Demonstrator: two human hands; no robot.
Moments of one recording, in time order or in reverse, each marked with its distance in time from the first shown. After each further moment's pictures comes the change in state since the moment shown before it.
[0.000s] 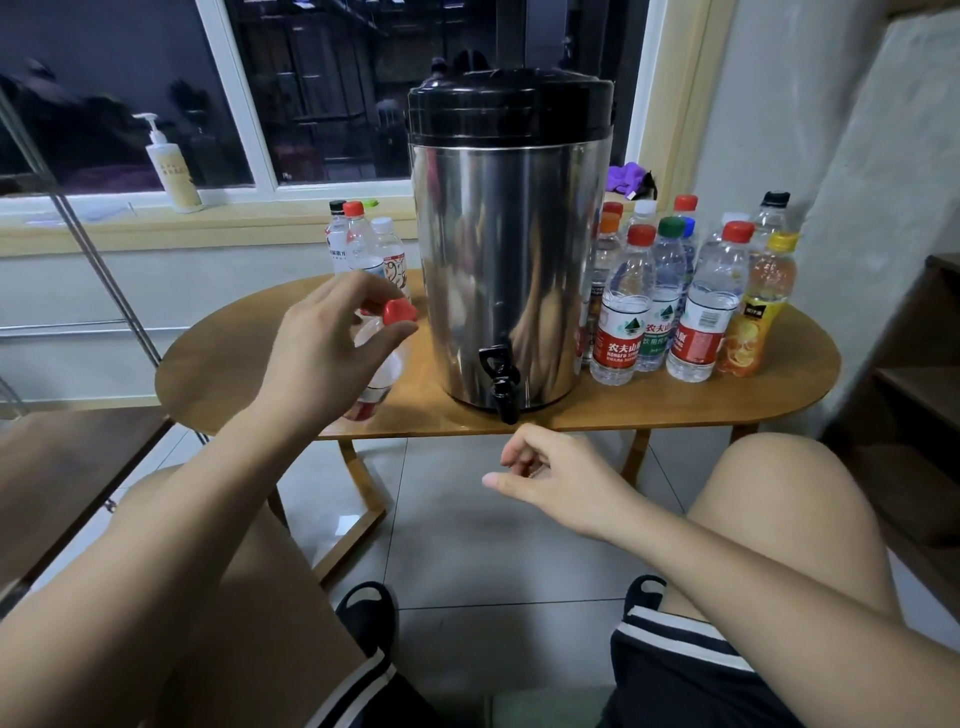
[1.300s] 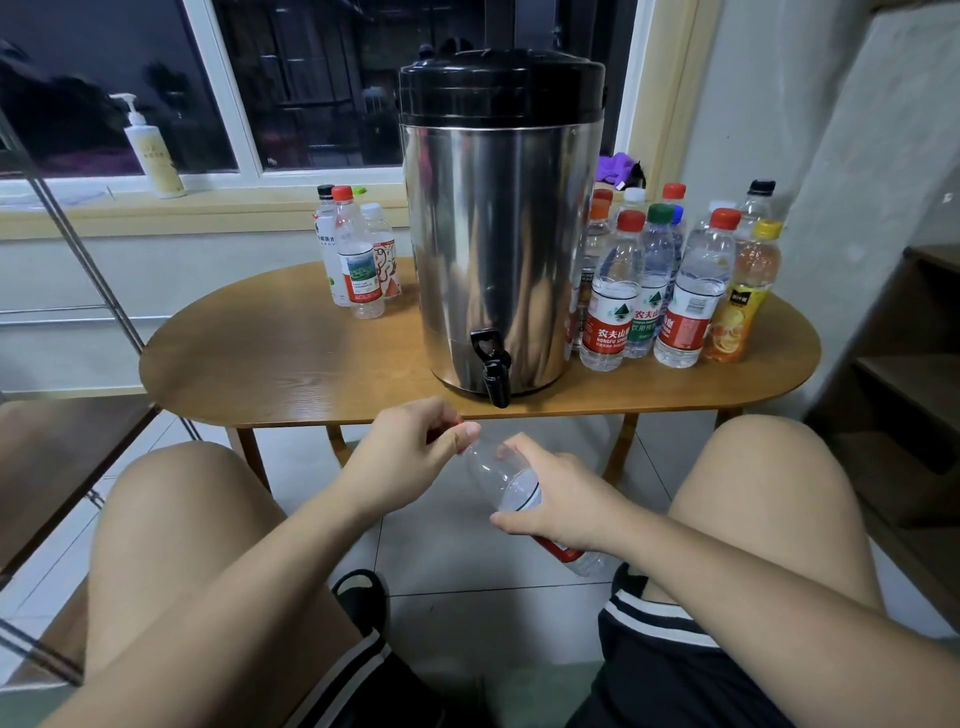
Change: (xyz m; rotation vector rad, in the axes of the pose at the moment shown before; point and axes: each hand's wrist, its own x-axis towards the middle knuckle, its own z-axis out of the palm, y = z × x) left_hand -0.088 0.023 0.078 -0.264 -0.474 -0.320; right_hand -0.019 0.017 0.008 -0.267 -0.214 0.101
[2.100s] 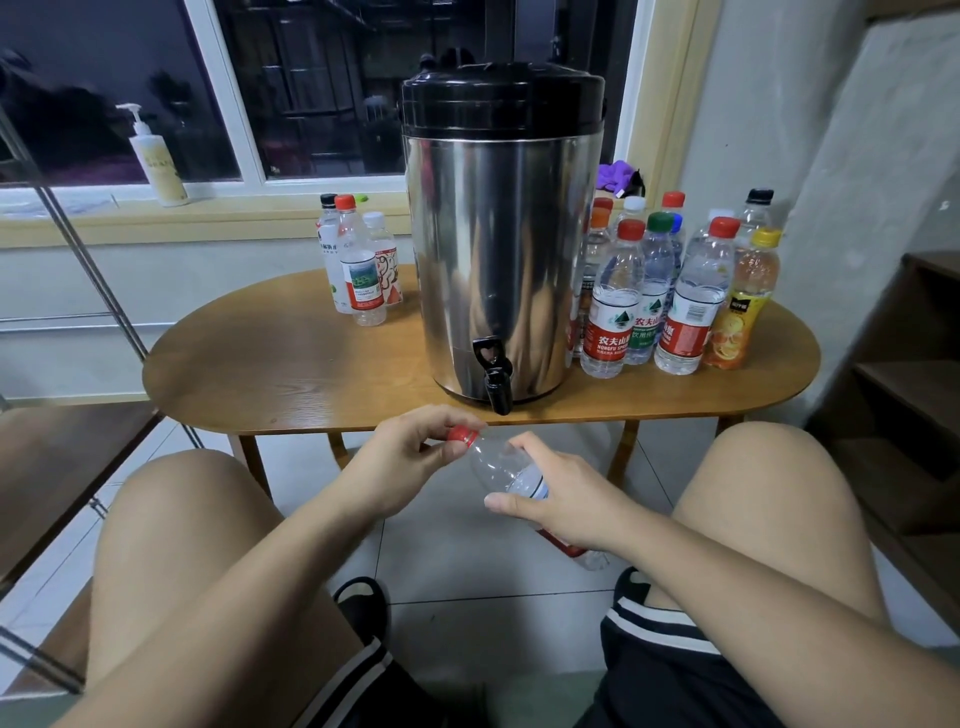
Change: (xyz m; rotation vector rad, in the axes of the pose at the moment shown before) left_hand -0.002 -0.004 -0.005 -0.292 -0.108 0.083; right_hand 0.006 0.007 -0.002 0.031 0.067 0.011
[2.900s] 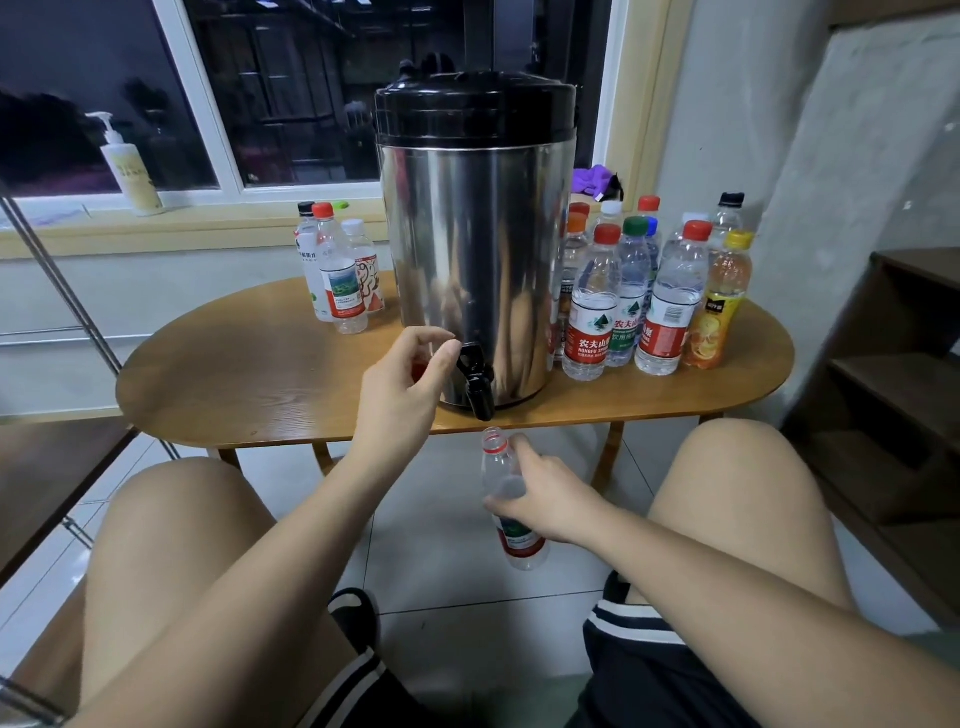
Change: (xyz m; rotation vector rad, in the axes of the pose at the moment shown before) left_hand 0.049 0.048 0.007 -0.050 0.465 -0.005; right_hand 0.022 0.005 0.008 -0.006 -0.028 0.181
